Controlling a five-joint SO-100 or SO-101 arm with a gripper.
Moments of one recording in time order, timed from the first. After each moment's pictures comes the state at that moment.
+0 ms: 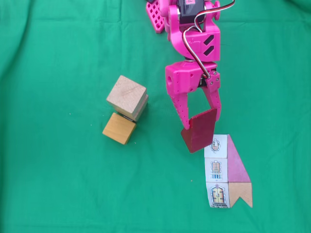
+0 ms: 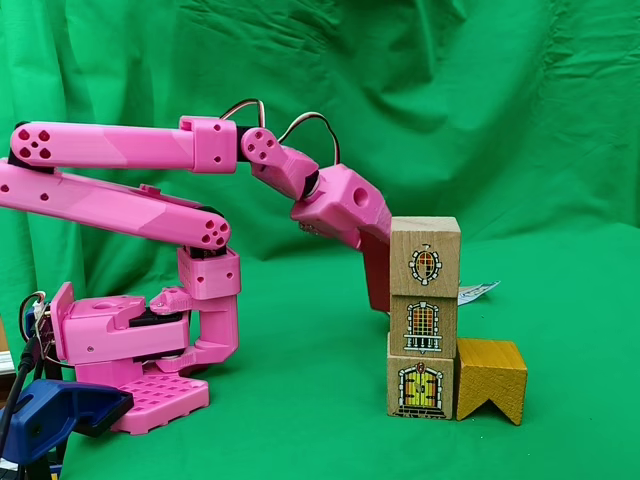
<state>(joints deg) -8.3 157.4 164.3 20.3 -104.9</state>
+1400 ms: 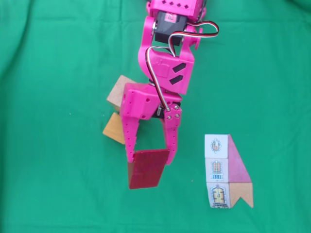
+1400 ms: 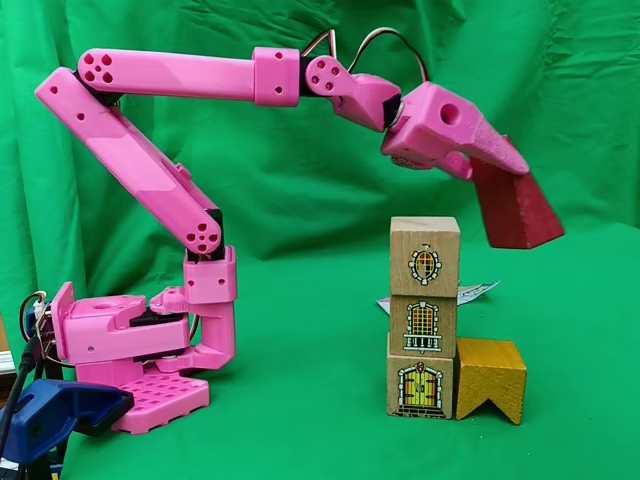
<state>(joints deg) 11.7 125.9 130.4 16.2 -105.0</state>
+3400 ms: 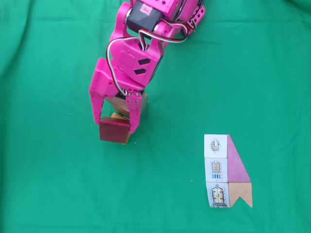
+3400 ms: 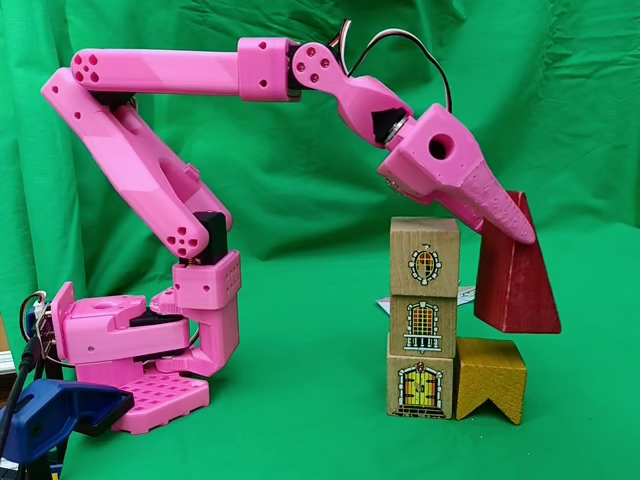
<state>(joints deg) 25.9 125.9 130.3 35.9 -104.8</state>
